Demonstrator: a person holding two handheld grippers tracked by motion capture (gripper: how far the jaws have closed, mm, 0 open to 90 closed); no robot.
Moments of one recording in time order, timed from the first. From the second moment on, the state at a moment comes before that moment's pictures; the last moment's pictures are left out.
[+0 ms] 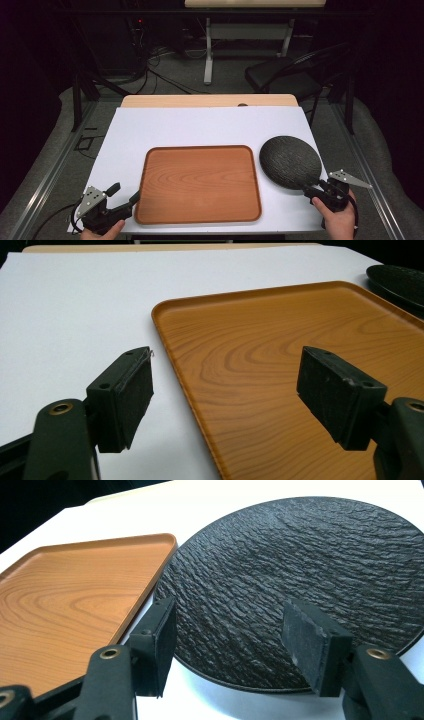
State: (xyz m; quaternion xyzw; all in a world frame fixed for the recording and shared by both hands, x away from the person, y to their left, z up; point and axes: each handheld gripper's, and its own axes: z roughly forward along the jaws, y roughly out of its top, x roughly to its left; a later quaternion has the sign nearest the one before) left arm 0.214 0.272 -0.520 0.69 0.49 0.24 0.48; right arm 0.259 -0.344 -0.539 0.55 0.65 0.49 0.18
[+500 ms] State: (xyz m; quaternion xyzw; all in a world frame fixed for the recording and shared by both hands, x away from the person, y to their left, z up) left arm 0.209 0.272 -0.517 0.69 0.47 0.24 0.50; right arm 0.265 -0.349 -0.531 0.57 0.64 0.48 0.18
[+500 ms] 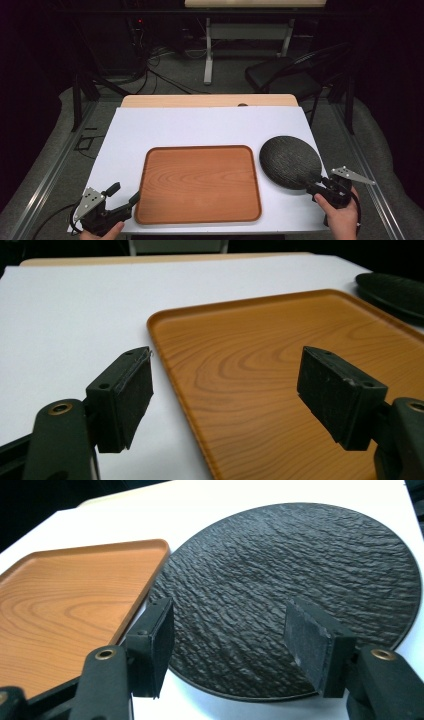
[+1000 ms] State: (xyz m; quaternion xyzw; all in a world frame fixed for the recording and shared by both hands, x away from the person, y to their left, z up) left arm 0.207 0.270 -0.517 0.70 0.46 0.24 0.50; right arm 0.283 -0.373 -0.526 0.59 0.64 0.46 0.18
